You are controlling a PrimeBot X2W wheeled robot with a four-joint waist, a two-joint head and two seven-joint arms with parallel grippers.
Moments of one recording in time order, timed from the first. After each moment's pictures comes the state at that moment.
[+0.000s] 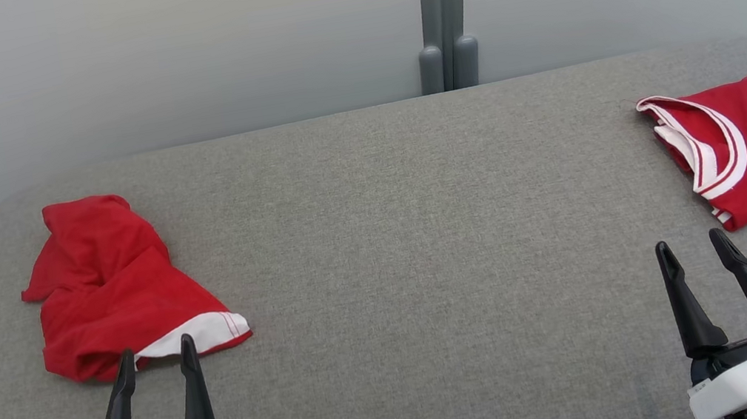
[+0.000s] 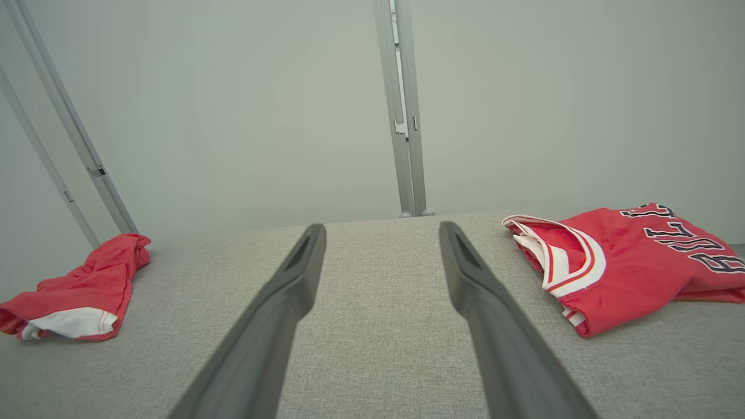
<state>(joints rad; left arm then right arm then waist) 0.05 0.20 -0.19 0.06 -0.39 0.04 -0.26 0.10 -0.16 0.03 0.01 0.31 0.13 -0.26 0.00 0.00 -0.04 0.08</state>
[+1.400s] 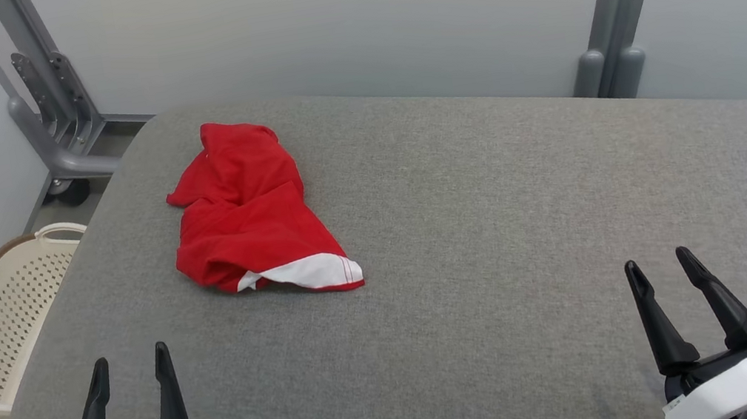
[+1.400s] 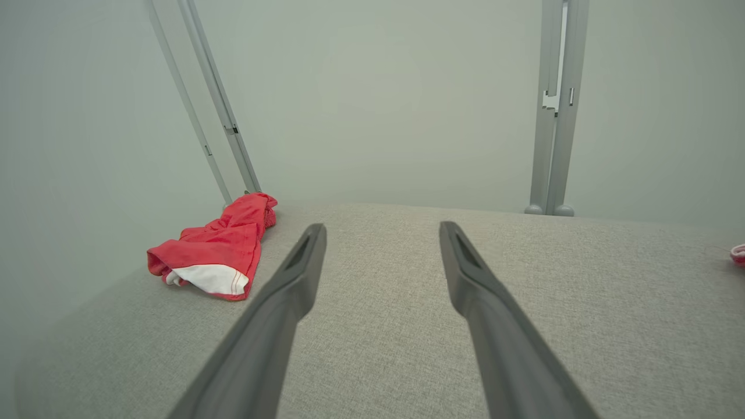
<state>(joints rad) 0.06 0.23 -0.16 0.07 -0.40 0.07 -0.22 0.10 -0.14 0.10 0.04 0.33 0.13 -0.26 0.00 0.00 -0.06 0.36</state>
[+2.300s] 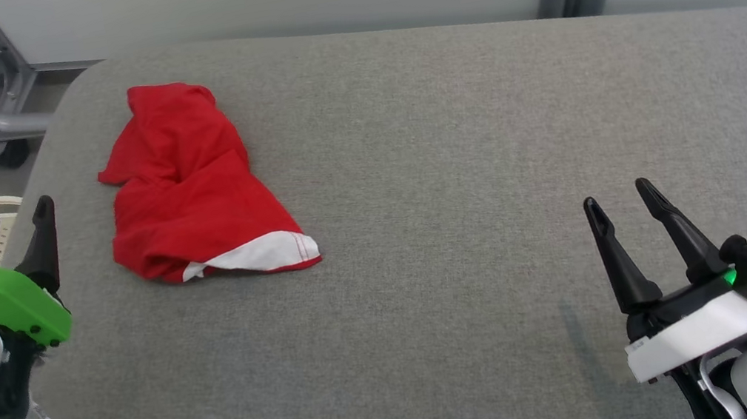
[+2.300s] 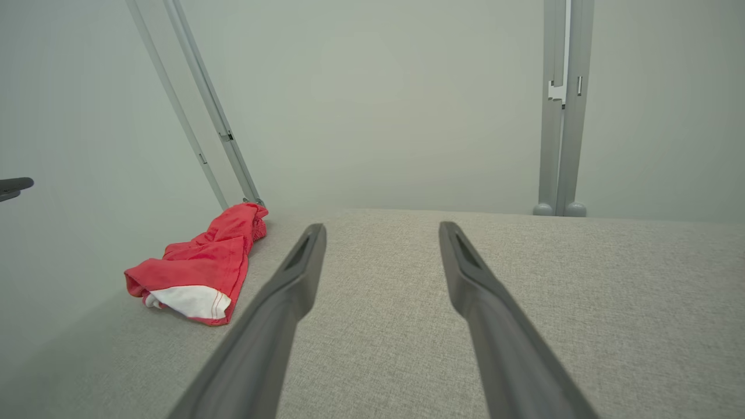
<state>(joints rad) -0.45 0.40 -0.10 0.34 -0.66 -0.09 0.21 -0.05 -0.15 0.15 0.04 0.32 0.13 -0.26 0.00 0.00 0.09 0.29</state>
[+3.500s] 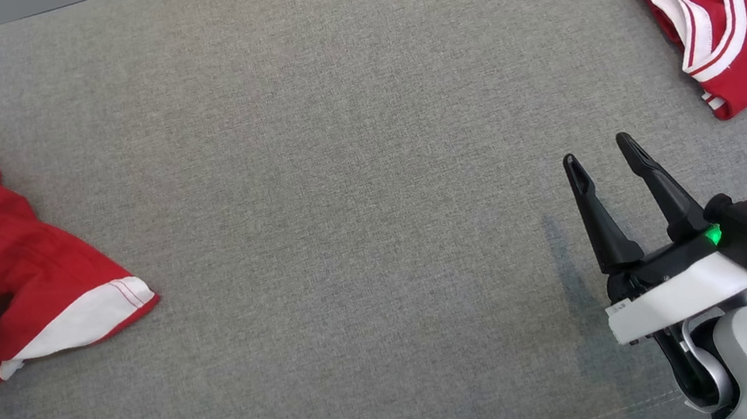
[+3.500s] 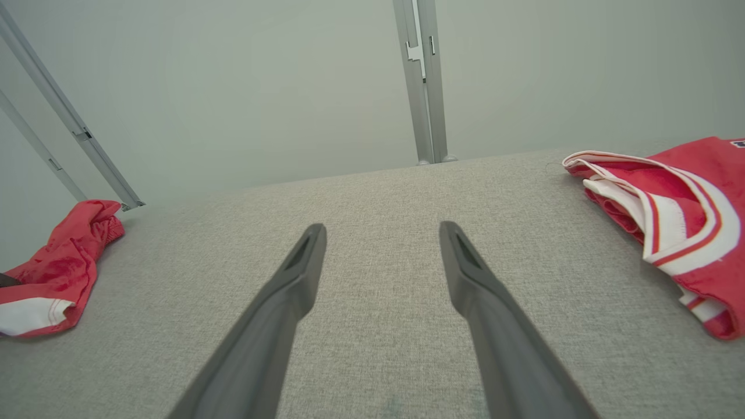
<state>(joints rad) -0.80 0.49 -0.14 1.01 -0.87 -0.10 0.76 -0.17 -0.14 0.18 0.05 0.32 0.13 -0.26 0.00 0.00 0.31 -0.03</state>
